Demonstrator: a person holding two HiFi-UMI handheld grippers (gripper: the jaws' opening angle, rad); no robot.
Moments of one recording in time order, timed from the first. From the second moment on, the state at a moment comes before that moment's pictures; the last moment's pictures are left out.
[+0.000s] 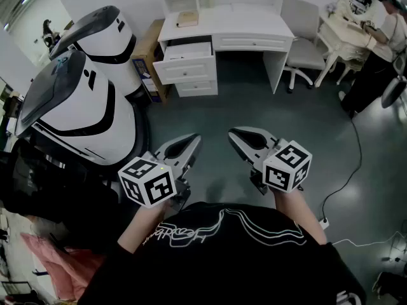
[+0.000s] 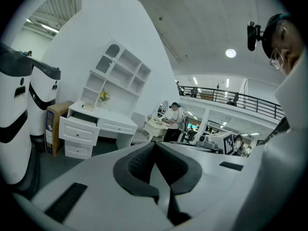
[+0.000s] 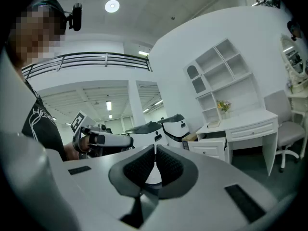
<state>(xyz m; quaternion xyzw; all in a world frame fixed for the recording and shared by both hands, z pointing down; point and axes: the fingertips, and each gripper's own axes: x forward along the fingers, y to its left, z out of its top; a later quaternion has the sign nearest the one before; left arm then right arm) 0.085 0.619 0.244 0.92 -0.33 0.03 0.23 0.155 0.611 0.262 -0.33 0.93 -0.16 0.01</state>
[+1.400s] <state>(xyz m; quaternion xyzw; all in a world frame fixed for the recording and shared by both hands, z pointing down) 0.070 0.363 0.326 0.91 -0.30 0.04 0.29 0.142 0.368 0.347 -0.35 0.91 -0.21 -0.02</state>
